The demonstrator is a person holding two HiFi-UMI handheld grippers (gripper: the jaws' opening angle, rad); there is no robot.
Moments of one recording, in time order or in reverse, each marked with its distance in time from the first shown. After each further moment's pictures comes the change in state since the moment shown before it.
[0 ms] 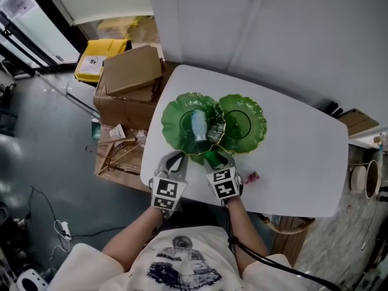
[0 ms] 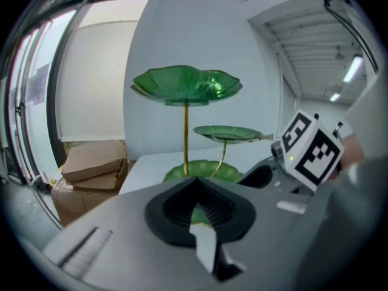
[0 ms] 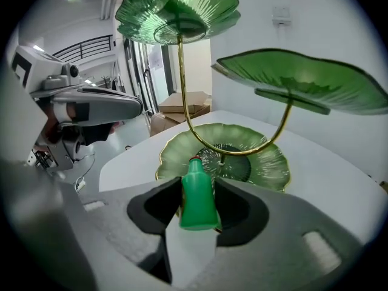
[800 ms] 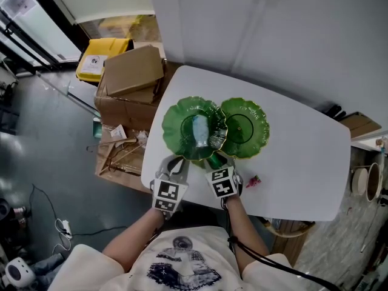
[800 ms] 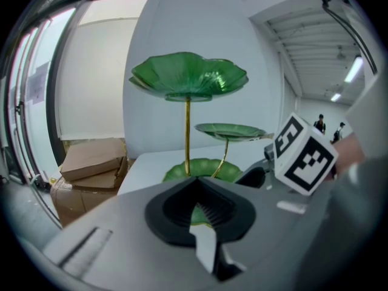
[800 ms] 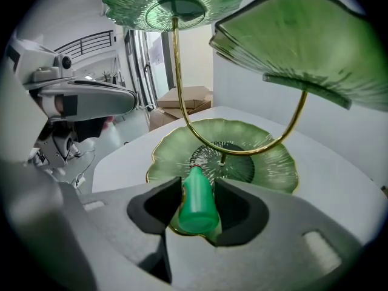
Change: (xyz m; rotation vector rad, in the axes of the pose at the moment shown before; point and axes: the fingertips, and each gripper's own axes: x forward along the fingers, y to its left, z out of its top) left arm 0.008 0.004 -0.004 -0.009 0.018 0.000; right arm 0.020 -0.004 -0.001 -0.018 0.043 0.008
